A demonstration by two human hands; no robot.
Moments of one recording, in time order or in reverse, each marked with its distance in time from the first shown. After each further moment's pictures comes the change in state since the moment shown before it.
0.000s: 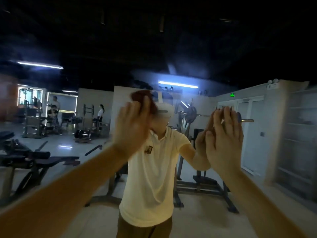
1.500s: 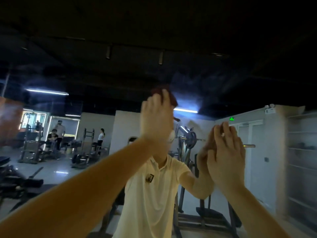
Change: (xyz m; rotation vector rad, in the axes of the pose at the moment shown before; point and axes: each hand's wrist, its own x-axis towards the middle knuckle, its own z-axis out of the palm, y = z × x) left_hand 0.138 0.056 0.018 0.064 -0.066 -0.180; right_hand 0.055 0.016 -0.008 -0.079 -0.011 0.001
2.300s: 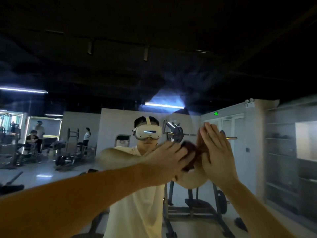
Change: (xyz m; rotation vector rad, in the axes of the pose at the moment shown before) left_hand -0.092 0.038 -0.005 -0.125 -0.360 0.911; right_hand -0.014 0.040 -0.012 0.165 -0.064 -0.169
